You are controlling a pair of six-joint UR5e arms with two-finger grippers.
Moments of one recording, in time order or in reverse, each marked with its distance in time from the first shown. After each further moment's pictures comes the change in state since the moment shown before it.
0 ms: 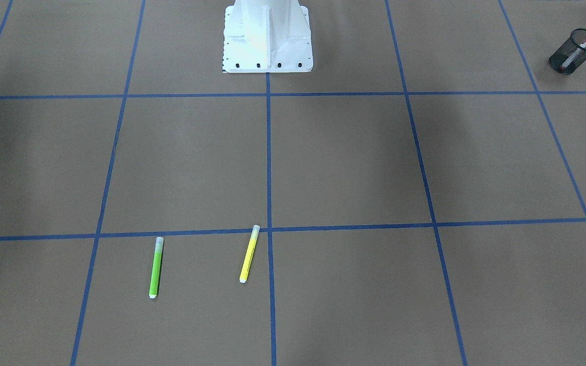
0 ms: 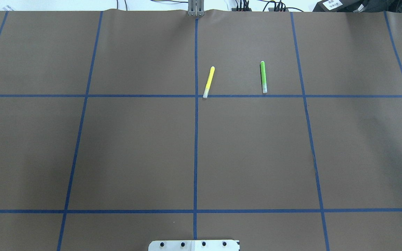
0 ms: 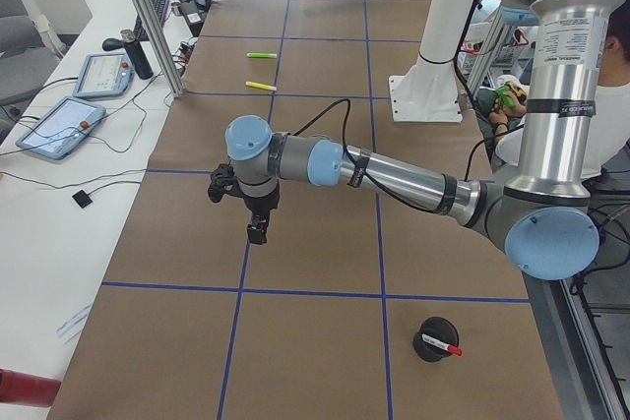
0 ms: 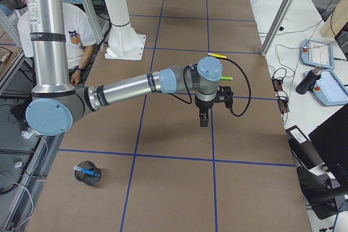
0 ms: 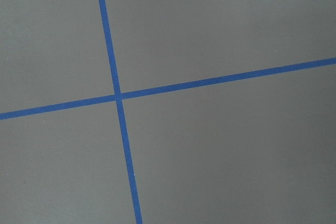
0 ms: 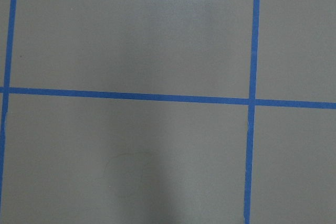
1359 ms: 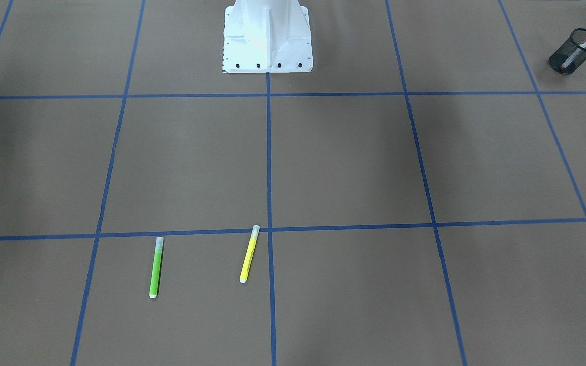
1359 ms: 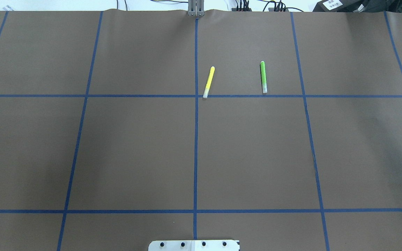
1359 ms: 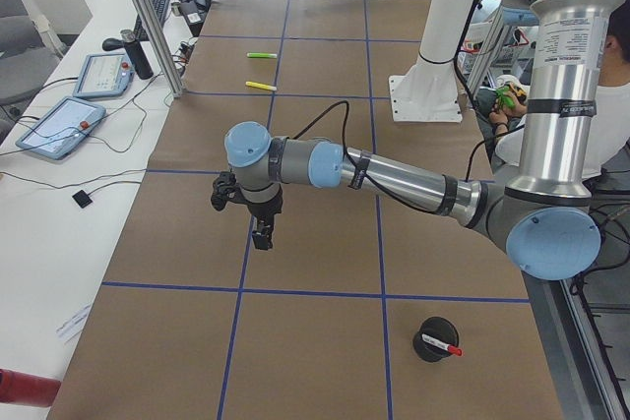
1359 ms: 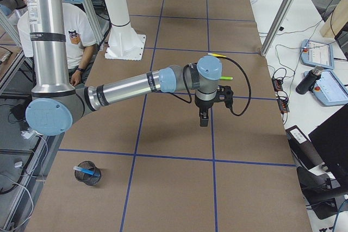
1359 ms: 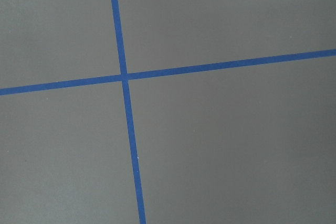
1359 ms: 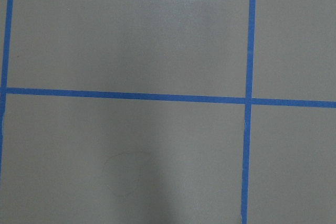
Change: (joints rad) left arm 0.001 0.005 0.007 0.040 -0.001 0.000; right arm 0.008 0.001 0.011 -0.007 -0.005 0.006
